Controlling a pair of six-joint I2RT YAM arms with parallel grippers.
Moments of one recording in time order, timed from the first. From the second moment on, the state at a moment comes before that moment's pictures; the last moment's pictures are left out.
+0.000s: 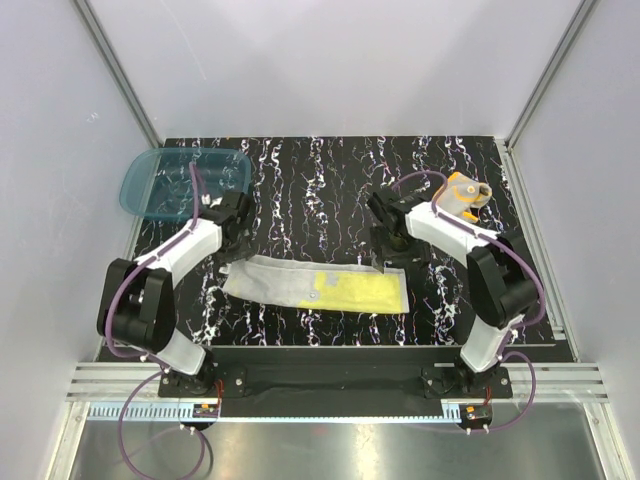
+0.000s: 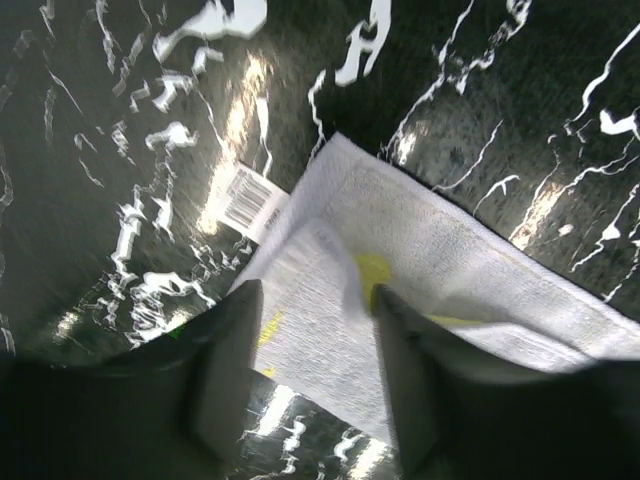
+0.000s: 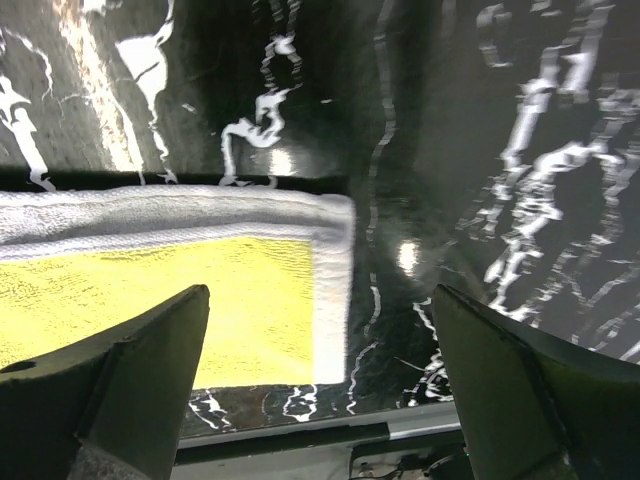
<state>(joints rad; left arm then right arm) -0.28 1.54 0.99 -0.71 -0.28 -0.62 0.52 1.78 1.26 -0.93 0.21 0.47</state>
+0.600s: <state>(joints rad) -0.26 1.03 0.76 -0.68 -0.27 -0.75 0.52 1.49 1.08 -0.85 0.04 0.51</state>
